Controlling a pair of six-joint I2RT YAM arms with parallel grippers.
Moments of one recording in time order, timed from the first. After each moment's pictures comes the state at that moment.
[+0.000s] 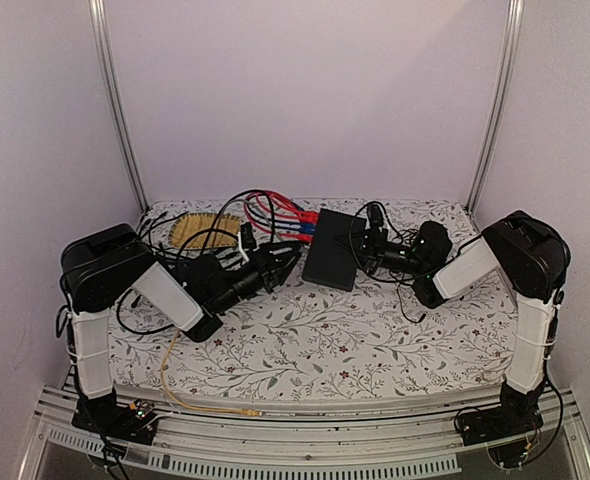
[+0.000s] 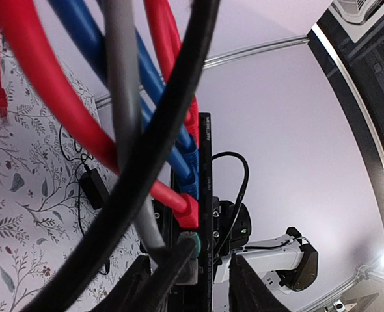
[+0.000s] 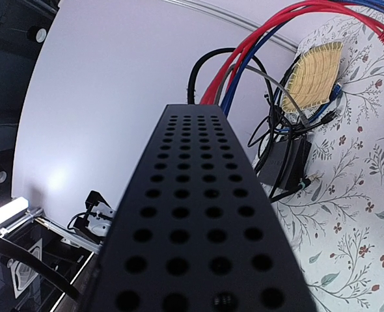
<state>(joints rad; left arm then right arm) -0.78 2.03 0.75 1.53 0.18 -1.31 0.52 2.00 0.86 1.36 -0.81 1.33</state>
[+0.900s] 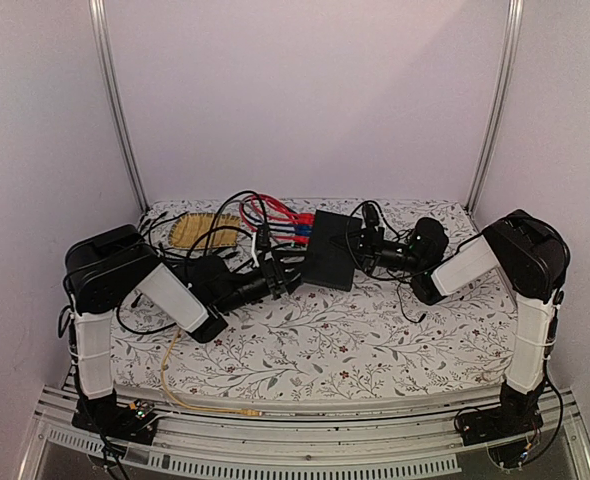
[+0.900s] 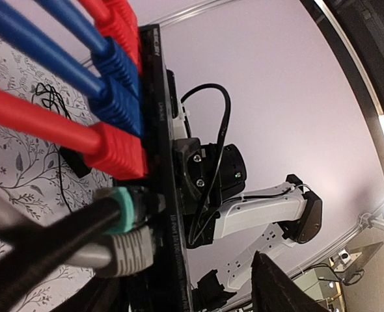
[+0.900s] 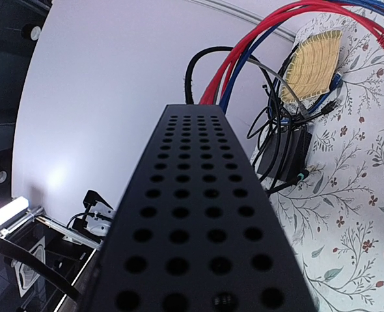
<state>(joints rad) -0.81 2.05 0.78 1.53 0.36 -1.23 0.53 2.00 0.89 1.30 -0.84 1.34</state>
